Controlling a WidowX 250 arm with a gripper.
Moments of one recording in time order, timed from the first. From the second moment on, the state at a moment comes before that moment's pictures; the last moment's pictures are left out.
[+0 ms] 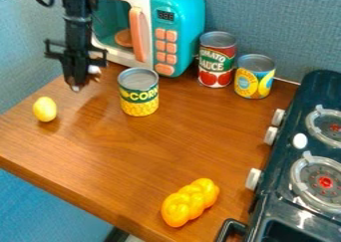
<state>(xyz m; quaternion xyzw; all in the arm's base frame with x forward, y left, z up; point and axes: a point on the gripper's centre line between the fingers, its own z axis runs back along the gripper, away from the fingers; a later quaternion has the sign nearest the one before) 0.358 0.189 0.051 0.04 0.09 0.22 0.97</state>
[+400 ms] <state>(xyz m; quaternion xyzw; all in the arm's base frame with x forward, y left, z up) 0.374 0.192 0.026 0.05 0.12 0.24 0.96</state>
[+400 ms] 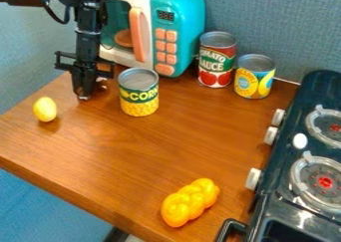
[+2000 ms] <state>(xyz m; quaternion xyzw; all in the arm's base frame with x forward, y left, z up) 0.284 0.030 0.105 -0.02 0.00 0.00 1.00</state>
